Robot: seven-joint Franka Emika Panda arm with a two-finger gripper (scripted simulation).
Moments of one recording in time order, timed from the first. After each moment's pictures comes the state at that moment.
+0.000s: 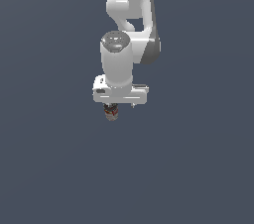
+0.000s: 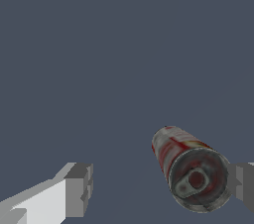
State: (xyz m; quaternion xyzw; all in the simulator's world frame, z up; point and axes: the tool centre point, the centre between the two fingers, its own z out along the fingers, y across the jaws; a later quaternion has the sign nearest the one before) arm -0.006 -0.025 0.163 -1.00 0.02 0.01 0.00
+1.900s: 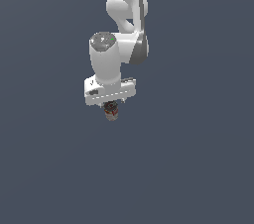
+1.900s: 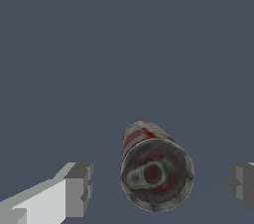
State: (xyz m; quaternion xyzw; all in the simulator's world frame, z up) arm -0.027 -0.065 0.149 -0.99 -0.14 0.00 0.00
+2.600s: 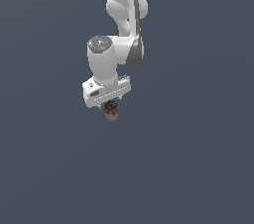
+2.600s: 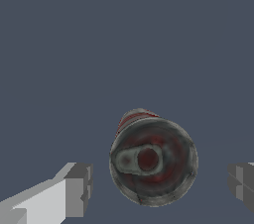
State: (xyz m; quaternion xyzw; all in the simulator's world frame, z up) arm -0.047 -0.078 0.130 -0.97 -0.25 0.00 0.00
